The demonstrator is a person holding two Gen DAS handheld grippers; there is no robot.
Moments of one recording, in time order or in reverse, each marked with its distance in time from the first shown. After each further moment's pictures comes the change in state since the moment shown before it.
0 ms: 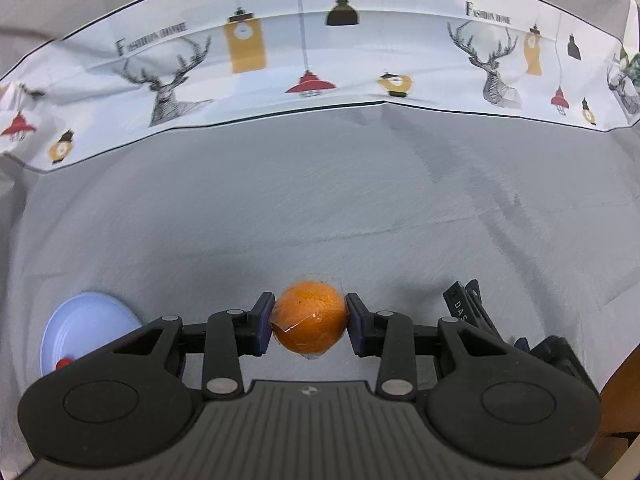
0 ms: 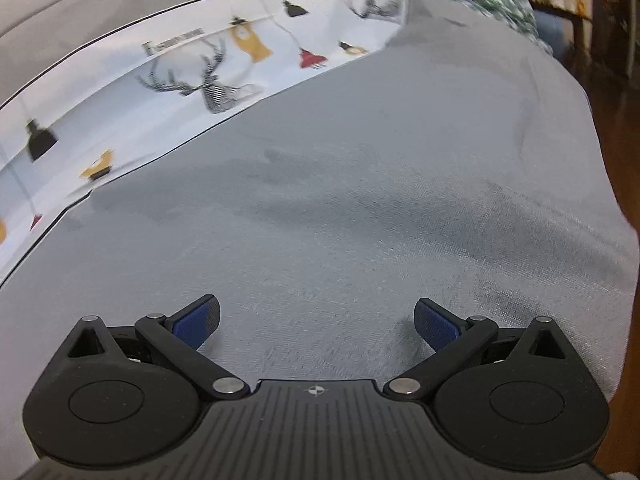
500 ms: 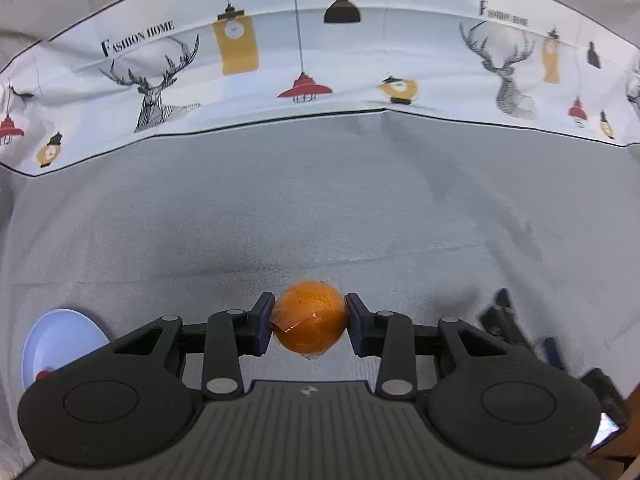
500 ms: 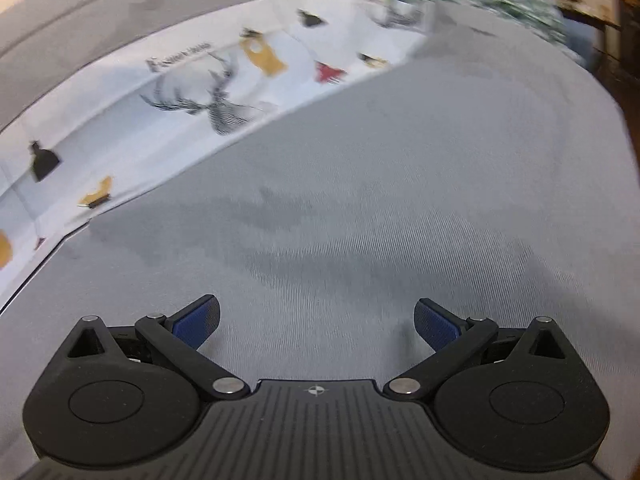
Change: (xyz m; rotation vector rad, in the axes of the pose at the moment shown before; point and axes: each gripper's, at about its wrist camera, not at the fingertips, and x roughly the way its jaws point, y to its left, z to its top) left arm 0.044 -0.023 0.024 -0.047 0.013 0.039; right arm 0.038 -0.023 0.036 -0.075 -0.037 0.131
